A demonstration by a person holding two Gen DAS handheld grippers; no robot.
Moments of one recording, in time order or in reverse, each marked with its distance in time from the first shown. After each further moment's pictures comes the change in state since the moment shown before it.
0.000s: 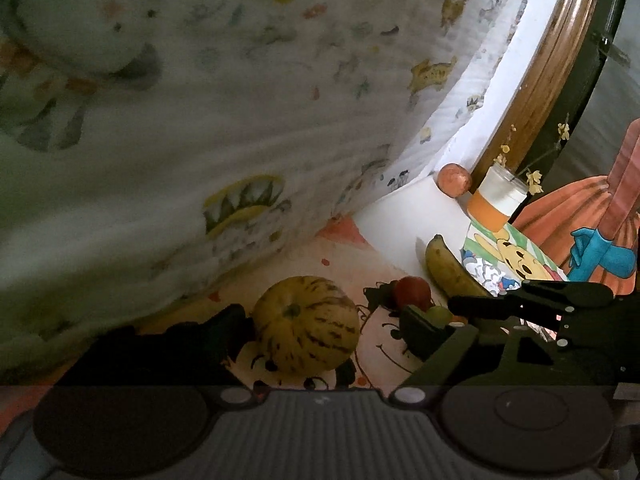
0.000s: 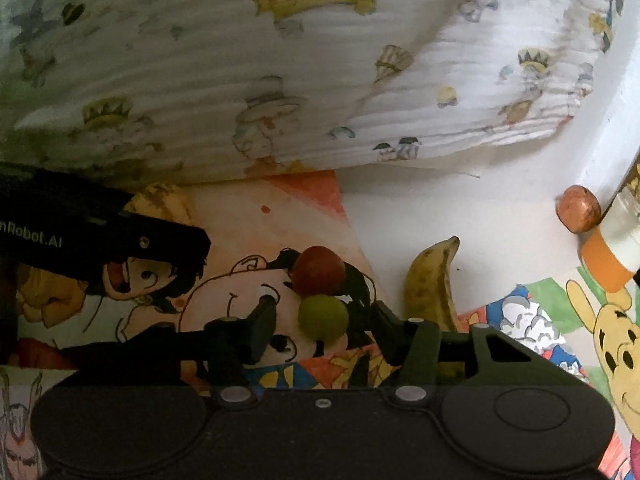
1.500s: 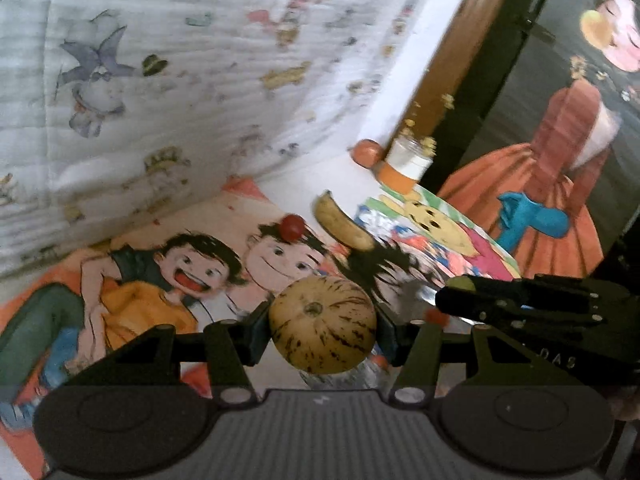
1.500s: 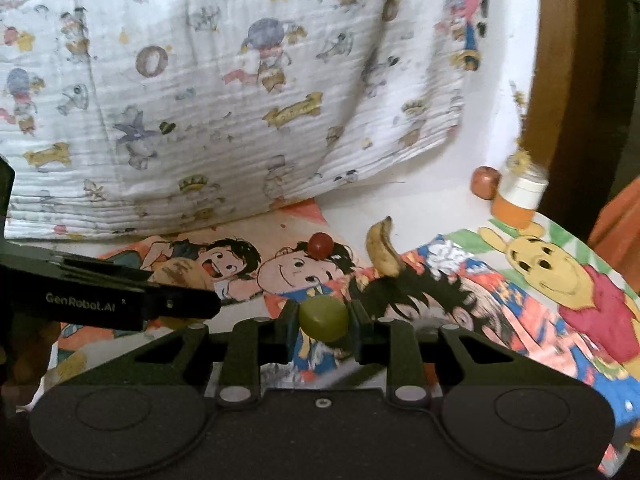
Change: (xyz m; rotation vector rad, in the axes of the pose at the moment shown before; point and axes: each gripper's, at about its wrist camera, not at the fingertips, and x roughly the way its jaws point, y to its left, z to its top) left arm -0.111 -0.065 -0.047 0.061 0.040 -0.123; right arm -0.195 0.036 -0.072 0.213 -0.152 -0.088
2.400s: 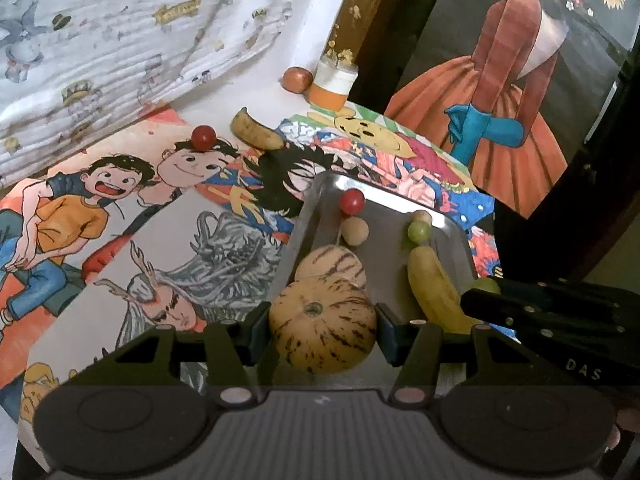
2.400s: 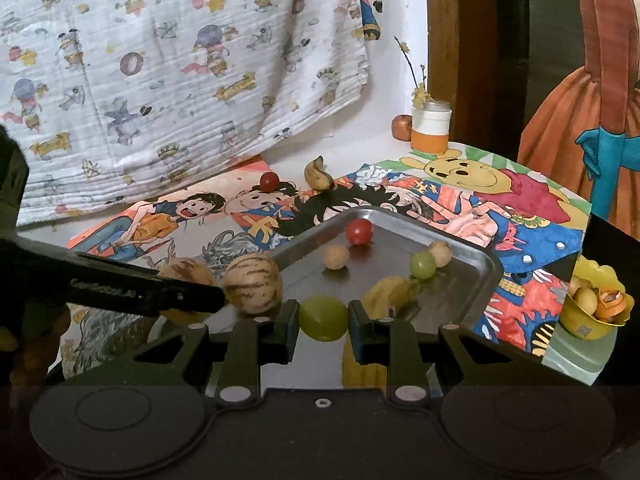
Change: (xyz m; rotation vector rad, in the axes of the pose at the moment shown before) left arm -0.015 -0.073 -0.074 0.141 0.154 -0.049; right arm -0.090 -0.005 -0.110 0.171 -0.010 -0.116
